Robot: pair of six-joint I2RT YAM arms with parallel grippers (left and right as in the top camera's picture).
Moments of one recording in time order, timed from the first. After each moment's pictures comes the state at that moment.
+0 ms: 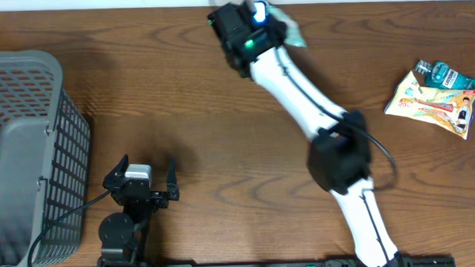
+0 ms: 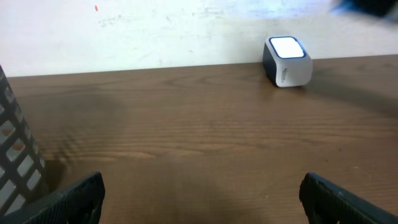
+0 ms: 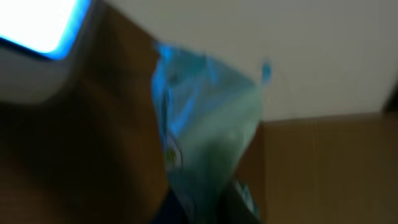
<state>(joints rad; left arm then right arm) -0.09 0.05 0.03 -0.14 0.02 0.01 0.57 2.35 2.29 -1.05 1.04 -0.07</state>
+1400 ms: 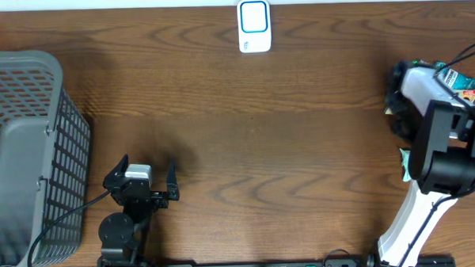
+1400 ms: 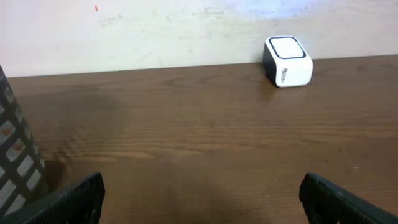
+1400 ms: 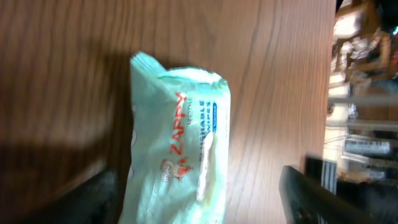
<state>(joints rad) -0.09 0.05 0.03 -0.14 0.02 0.01 -0.21 2.15 1.49 -1.33 0.70 1.14</state>
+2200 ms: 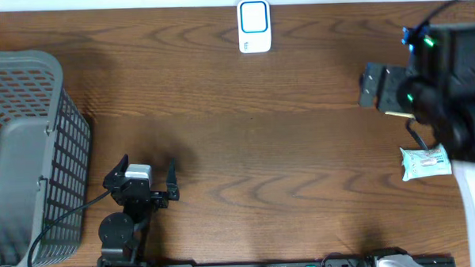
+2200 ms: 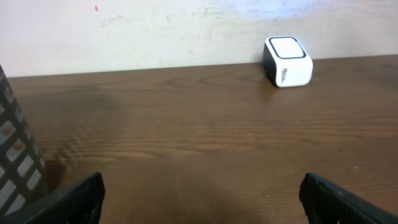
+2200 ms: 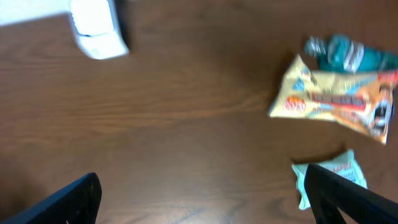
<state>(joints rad) -0.09 0.05 0.03 -0.14 0.02 0.01 0.11 1.28 1.70 -1.25 0.05 0.23</state>
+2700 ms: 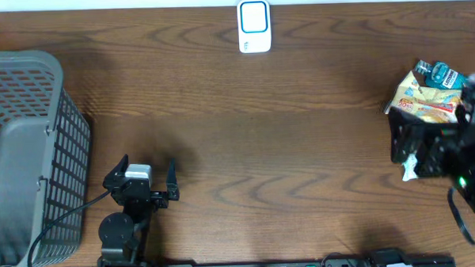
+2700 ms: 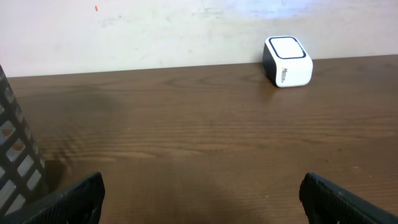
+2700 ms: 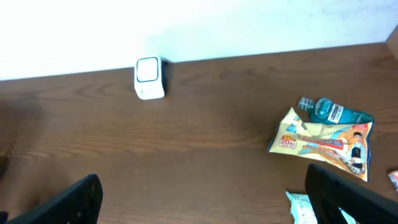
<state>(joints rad) -0.09 0.05 0.03 -0.14 0.02 0.01 0.11 0.94 1.70 -1.27 0.00 0.16</state>
